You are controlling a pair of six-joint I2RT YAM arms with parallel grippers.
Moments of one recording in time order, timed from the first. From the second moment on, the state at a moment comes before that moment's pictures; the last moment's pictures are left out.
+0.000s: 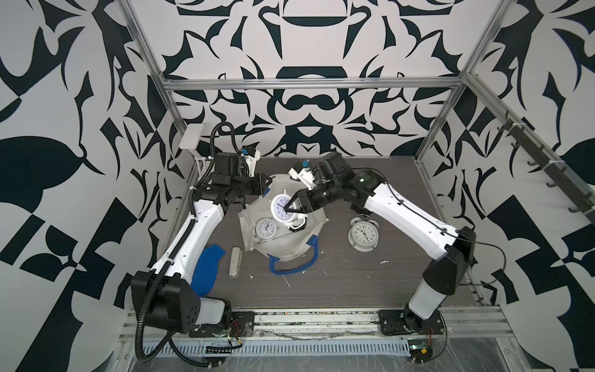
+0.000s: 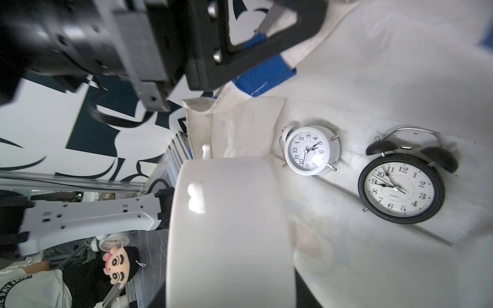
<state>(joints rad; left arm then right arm) -0.21 1.36 1.28 -0.52 0.48 -0.22 0.72 1.66 1.73 -0.79 -0.64 0.38</state>
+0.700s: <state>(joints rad) -0.16 1.32 1.28 -0.56 0.42 -0.23 0.23 1.32 1.47 -0.70 -0.76 0.47</state>
